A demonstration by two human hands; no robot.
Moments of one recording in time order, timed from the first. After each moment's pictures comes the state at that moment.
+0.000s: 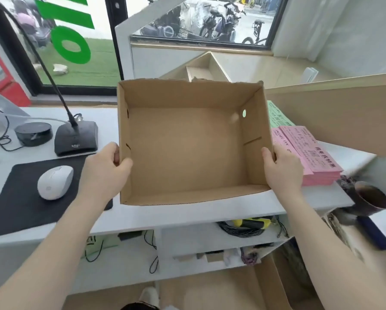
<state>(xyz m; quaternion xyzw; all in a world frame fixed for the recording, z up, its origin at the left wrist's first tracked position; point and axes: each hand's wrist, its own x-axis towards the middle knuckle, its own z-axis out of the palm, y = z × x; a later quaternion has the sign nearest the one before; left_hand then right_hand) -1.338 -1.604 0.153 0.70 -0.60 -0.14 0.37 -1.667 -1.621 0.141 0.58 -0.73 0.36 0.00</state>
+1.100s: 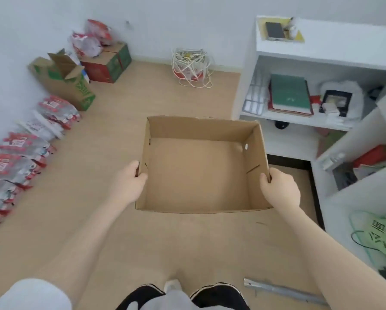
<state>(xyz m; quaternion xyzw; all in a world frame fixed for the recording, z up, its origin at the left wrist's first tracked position) -1.367 -0.725 0.031 0.90 0.27 0.01 0.36 -1.278 -1.056 0.009 0.98 -0.04 -0.02 -0.22</state>
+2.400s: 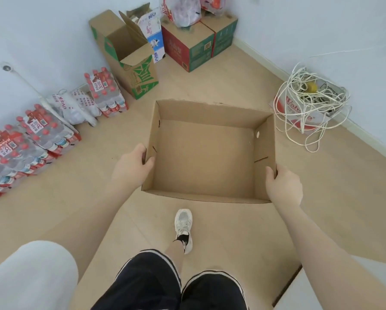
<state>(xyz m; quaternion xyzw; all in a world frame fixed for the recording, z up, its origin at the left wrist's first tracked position) -0.707 -0.277 -0.077 0.80 0.52 0.02 0.31 -0.470 -0.510 -0.103 0.96 0.16 -0.13 -0.17</state>
